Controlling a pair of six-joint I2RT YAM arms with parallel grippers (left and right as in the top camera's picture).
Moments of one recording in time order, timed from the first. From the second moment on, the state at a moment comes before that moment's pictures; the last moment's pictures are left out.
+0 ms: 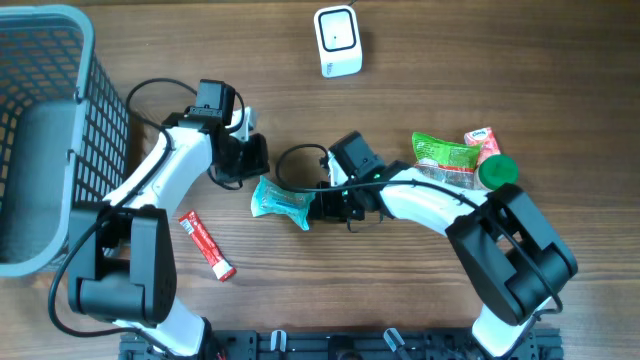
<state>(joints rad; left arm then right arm) -0.14 1.77 1.13 -0.74 0.37 -0.31 0.64 1.88 0.96 -0.25 -0.56 0.65</state>
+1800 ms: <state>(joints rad) -0.18 1.76 0.96 -0.64 0.53 -0.39 0.61 1.93 0.98 -0.02 -0.57 0.83</state>
